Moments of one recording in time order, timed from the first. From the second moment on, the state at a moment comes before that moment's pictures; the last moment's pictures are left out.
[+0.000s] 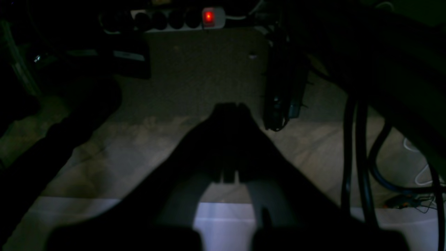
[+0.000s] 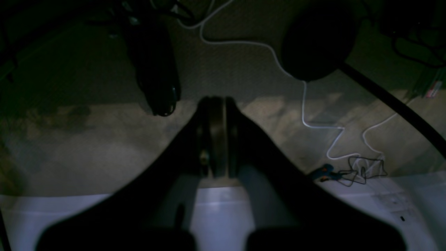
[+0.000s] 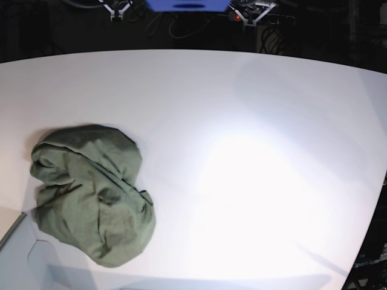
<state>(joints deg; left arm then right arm) 4.7 -0.6 4.4 8.6 -2.1 0.5 -0.5 -10.4 3.5 2.3 14.1 0.2 -0.9 -2.7</state>
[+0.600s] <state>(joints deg) 24.6 -3.2 4.3 38.7 -2.2 0.3 -0.3 -28.4 5.5 2.3 37.5 0.2 -0.7 11.1</state>
